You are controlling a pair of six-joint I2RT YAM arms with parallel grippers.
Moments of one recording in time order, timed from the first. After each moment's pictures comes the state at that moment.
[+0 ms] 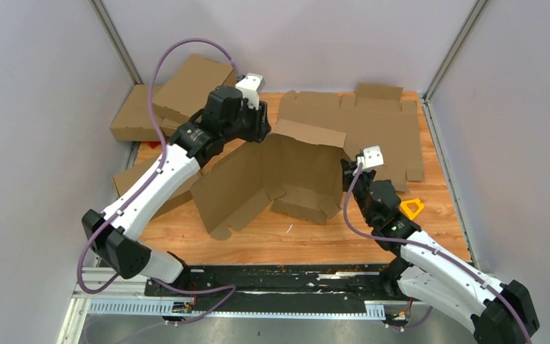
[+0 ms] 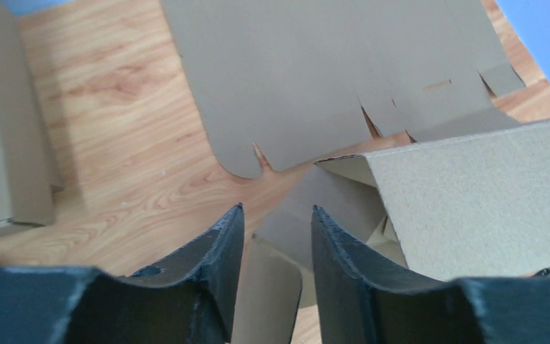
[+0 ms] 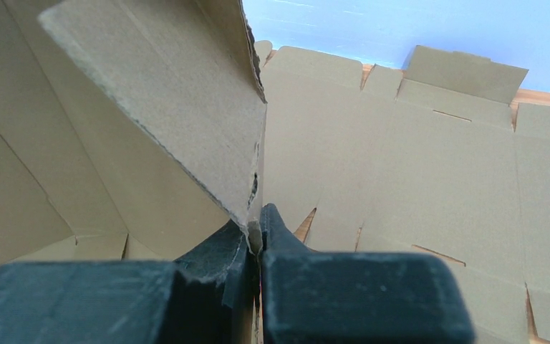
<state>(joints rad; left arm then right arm) -0.61 1.42 1.53 -0.56 -0.03 -0.20 0.66 0.80 0.43 0.35 0.41 0.01</state>
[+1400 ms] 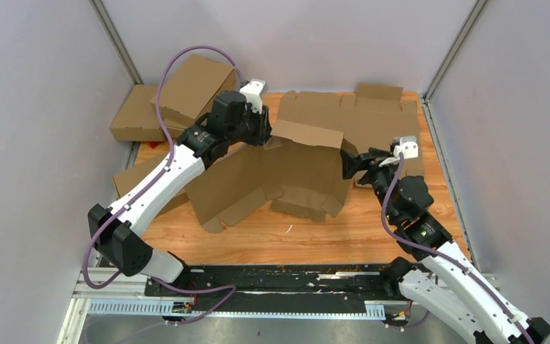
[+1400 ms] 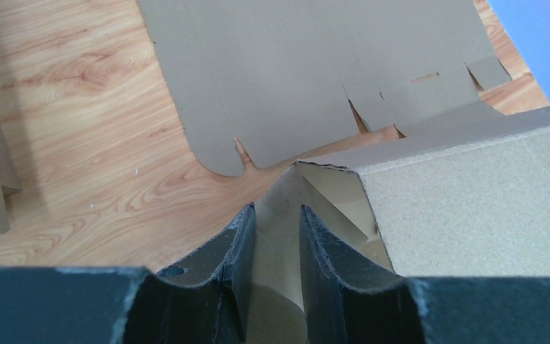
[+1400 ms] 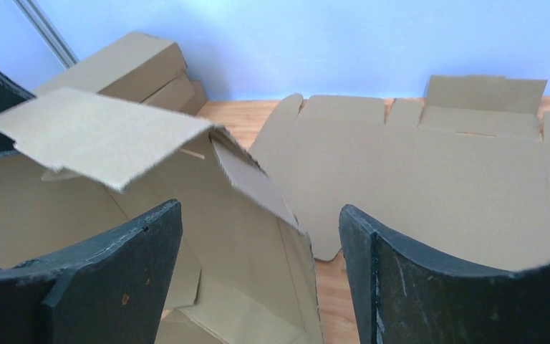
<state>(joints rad) -0.61 1.46 1.46 -0.48 0.04 -0.24 0.62 0.63 0.64 0.04 0.34 0.20</state>
